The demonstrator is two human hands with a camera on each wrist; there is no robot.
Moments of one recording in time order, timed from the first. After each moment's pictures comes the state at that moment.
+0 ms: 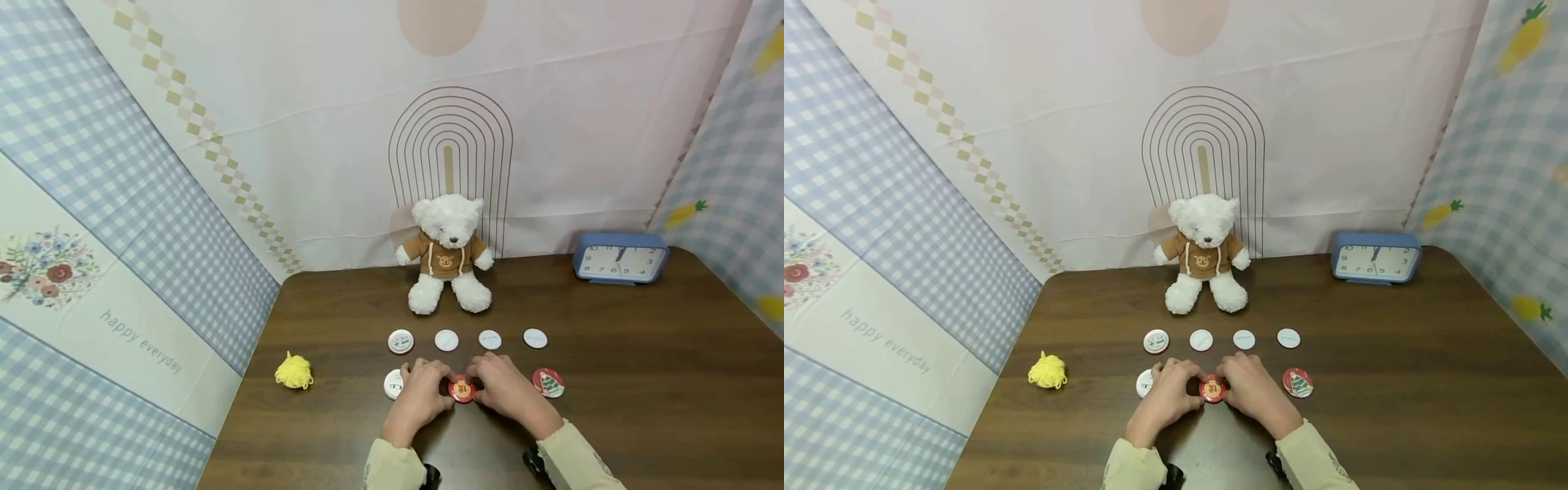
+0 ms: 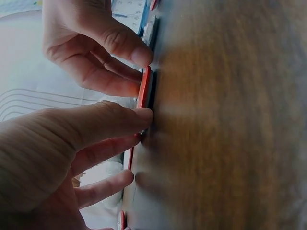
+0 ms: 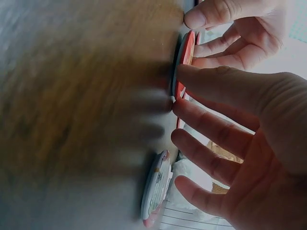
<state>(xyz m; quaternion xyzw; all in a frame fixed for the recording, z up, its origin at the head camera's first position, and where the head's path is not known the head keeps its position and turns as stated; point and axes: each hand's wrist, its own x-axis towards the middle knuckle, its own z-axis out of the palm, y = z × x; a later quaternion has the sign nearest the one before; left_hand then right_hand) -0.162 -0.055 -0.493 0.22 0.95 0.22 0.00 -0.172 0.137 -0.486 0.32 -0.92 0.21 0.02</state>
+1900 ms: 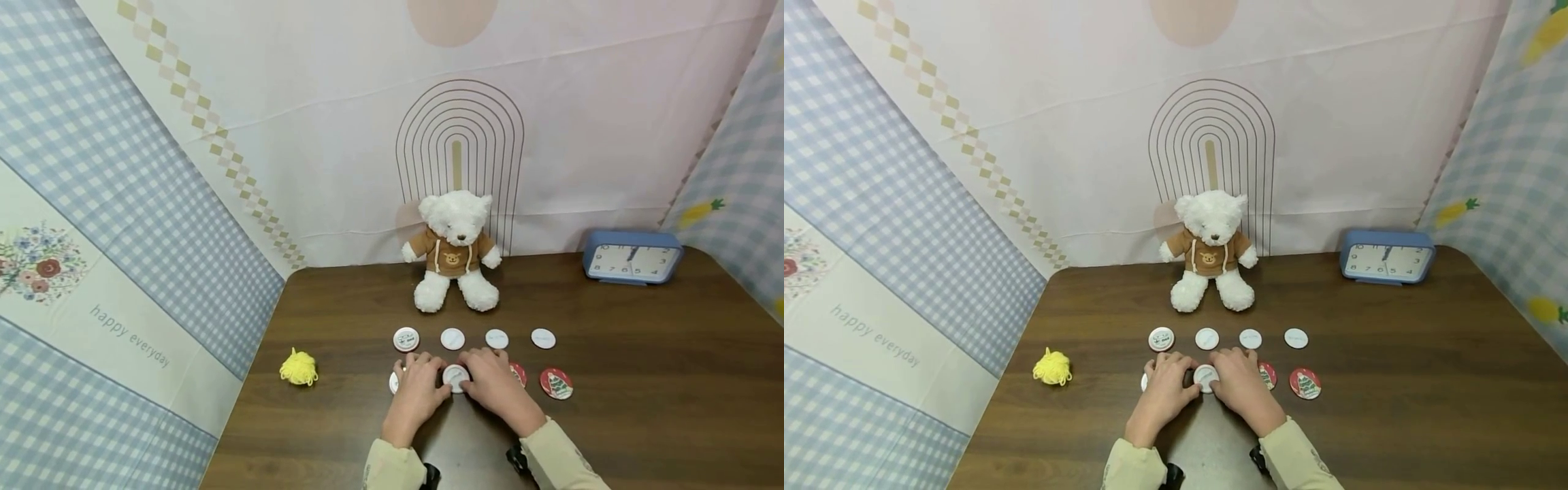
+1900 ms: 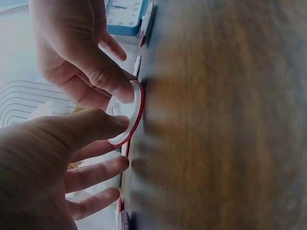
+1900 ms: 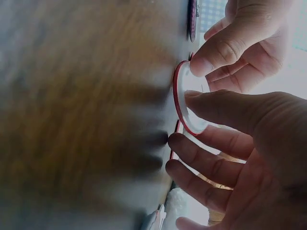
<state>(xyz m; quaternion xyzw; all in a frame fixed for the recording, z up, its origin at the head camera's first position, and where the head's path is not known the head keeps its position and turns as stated) -0.162 -0.065 -0.493 0.16 0.97 0.19 -0.05 -0.172 0.100 -0.487 0.20 -0.96 0.21 0.04</state>
